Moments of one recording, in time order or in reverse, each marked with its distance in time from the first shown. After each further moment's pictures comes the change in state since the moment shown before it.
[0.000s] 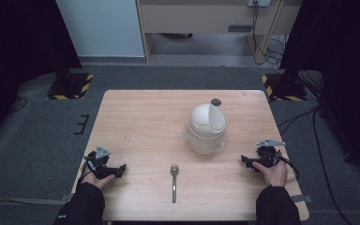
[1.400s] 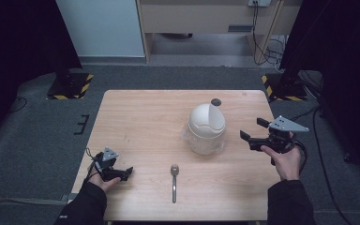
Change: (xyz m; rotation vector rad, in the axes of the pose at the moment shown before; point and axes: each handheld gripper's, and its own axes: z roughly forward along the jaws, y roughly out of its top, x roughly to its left) left arm -0.020 0.004 0.005 -0.006 -0.063 0.067; right arm 0.025 0.088 -0.087 -0.436 0.167 -0.156
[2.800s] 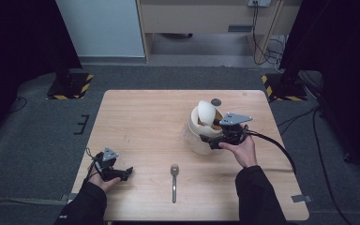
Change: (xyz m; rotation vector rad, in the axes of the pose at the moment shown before) left arm 0.000 0.000 0.000 0.000 -0.003 0.004; right arm 0.061 0.002 0.108 0.139 0.229 -0.084
